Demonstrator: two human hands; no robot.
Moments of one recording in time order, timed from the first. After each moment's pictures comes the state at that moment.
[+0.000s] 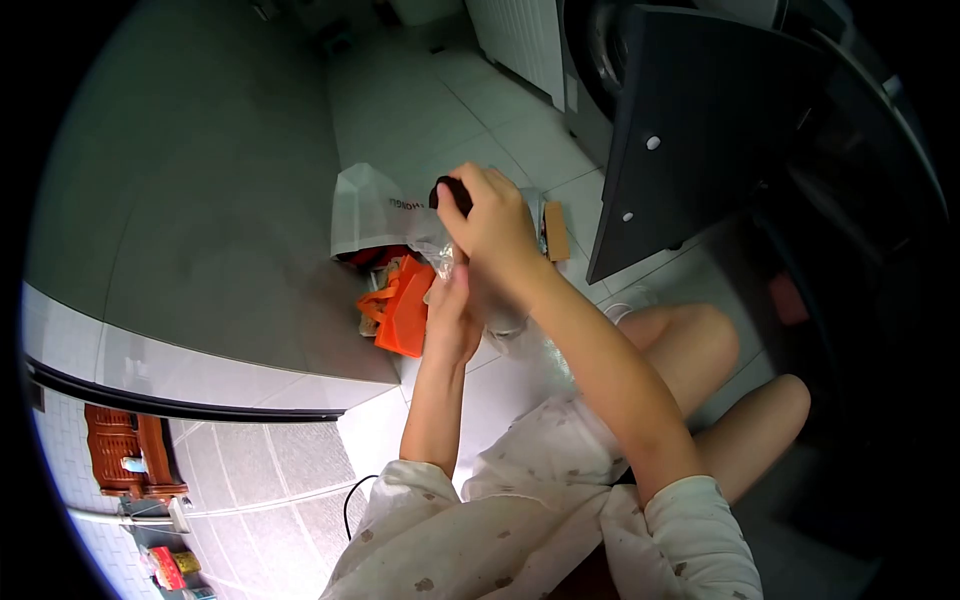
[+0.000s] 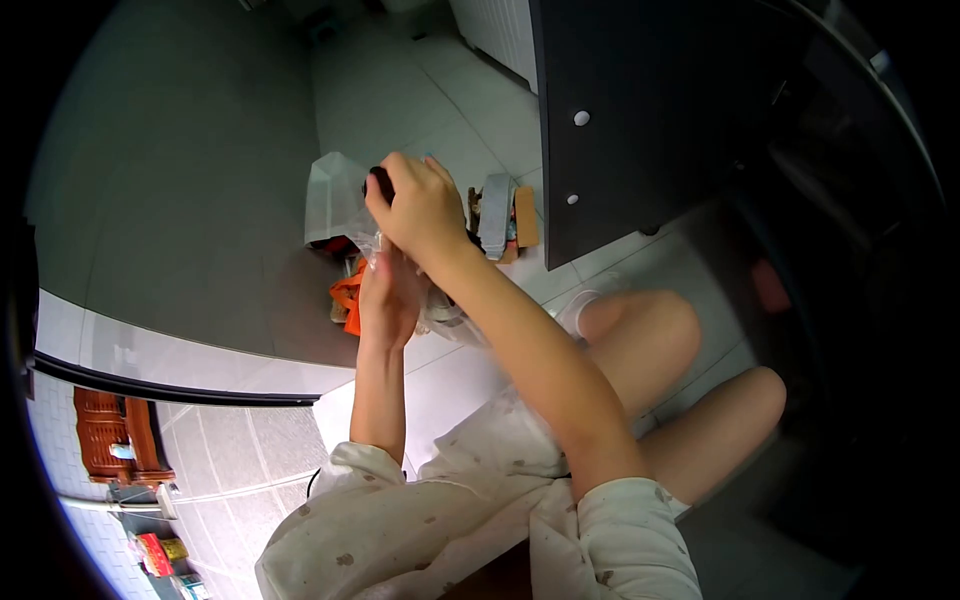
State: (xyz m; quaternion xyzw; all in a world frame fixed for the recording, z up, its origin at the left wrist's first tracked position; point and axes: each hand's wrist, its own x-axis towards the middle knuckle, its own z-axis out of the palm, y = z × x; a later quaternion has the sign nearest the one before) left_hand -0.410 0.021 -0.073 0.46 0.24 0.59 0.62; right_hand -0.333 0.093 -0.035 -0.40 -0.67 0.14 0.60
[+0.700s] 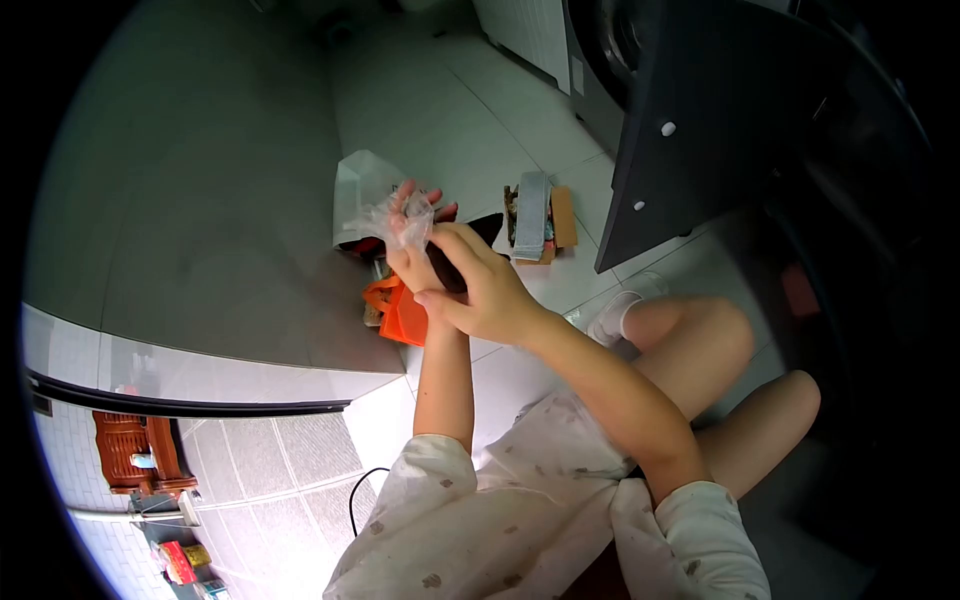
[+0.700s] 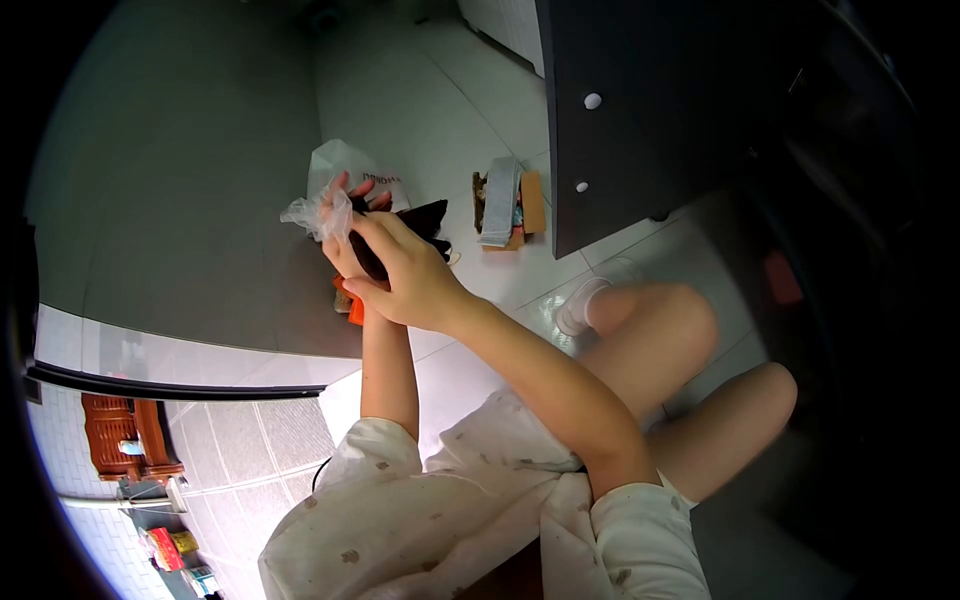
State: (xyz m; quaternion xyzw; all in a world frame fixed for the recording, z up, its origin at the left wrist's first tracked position) left_hand -0.413 0.069 -0.070 0.39 0.35 0.79 0.32; right_hand -0.332 0.040 -0.066 -0.24 -0.72 0.38 0.53
